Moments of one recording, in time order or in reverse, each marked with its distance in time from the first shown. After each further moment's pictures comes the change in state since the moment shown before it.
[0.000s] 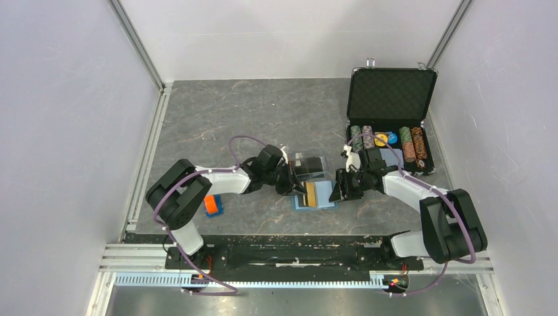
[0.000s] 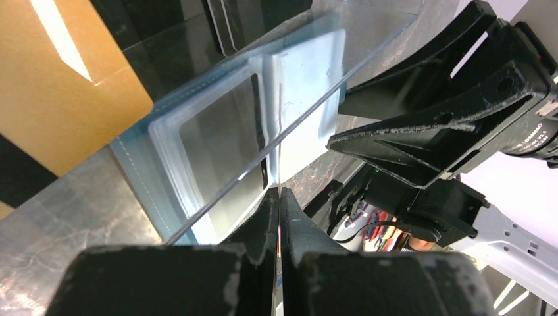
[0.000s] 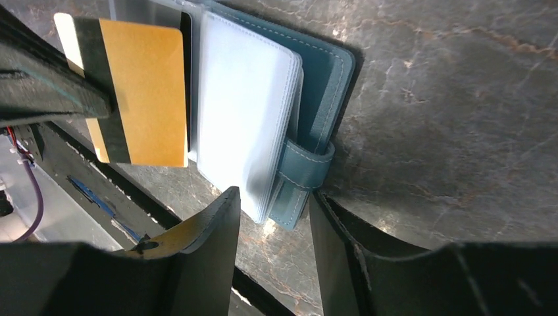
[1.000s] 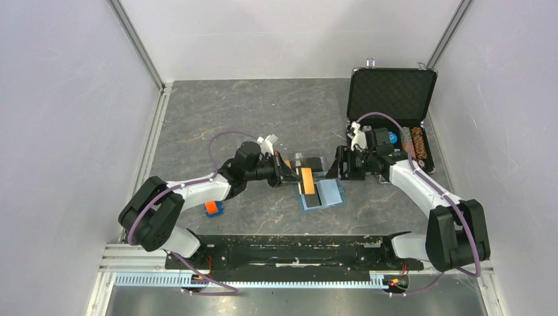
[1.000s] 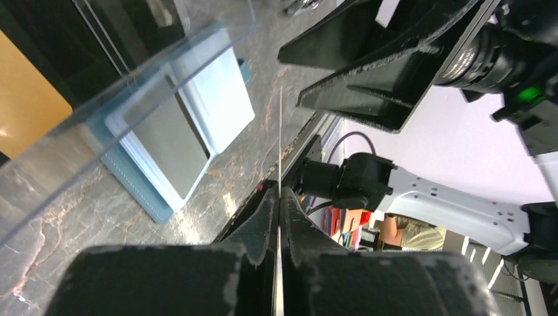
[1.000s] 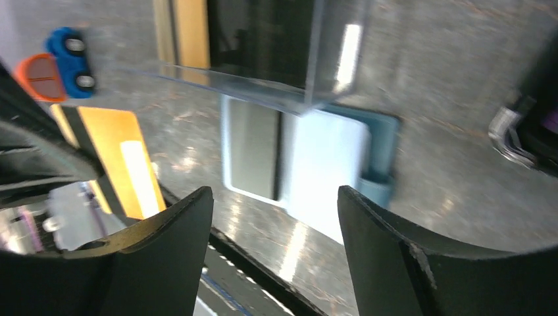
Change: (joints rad) left arm 0.111 -0.238 -0.131 0.212 0.118 -0.032; right arm -0.037 -0.053 0.202 -0.057 -0.050 0.133
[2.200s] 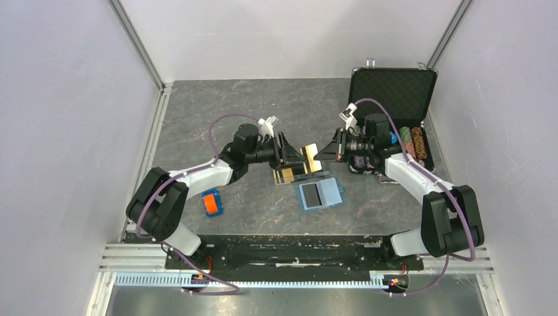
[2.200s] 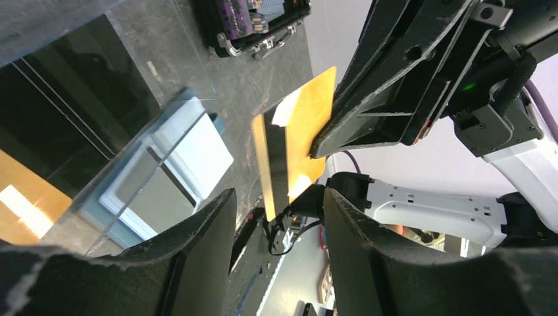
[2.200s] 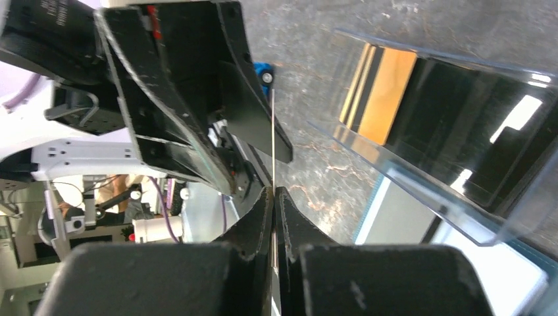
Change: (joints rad) left arm 0.082 0.077 0.158 -0.015 0.080 0.074; right arm 0.001 0.095 0.047 0.381 -0.350 0.266
